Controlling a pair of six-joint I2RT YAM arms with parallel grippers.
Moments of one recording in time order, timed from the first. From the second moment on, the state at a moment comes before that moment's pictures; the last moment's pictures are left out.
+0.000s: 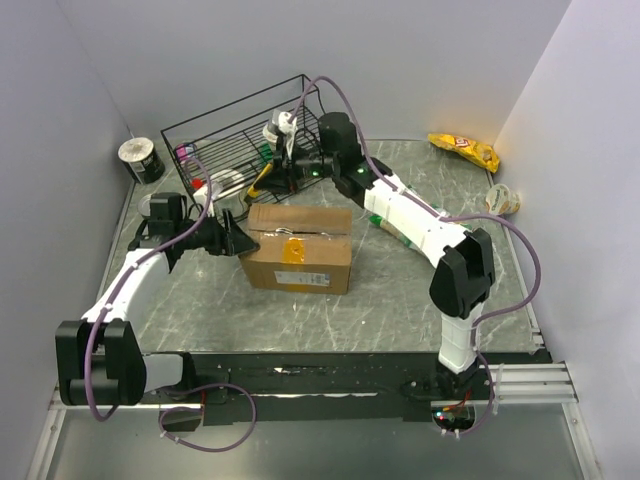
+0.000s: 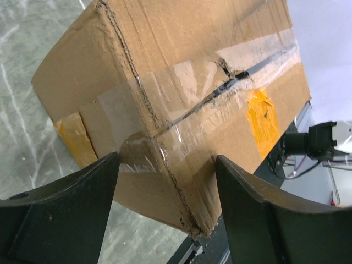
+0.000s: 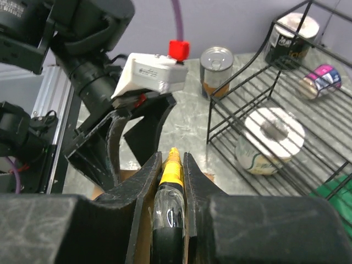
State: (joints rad) left arm -0.02 1.24 0.82 -0.27 0.89 -0.20; right arm 0.65 1.92 1.86 -0.16 -0.84 -0.11
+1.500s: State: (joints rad) left arm 0.15 1.36 0.78 -0.28 1.14 -0.32; right arm 0.66 1.73 1.40 0.27 -0.90 -0.08
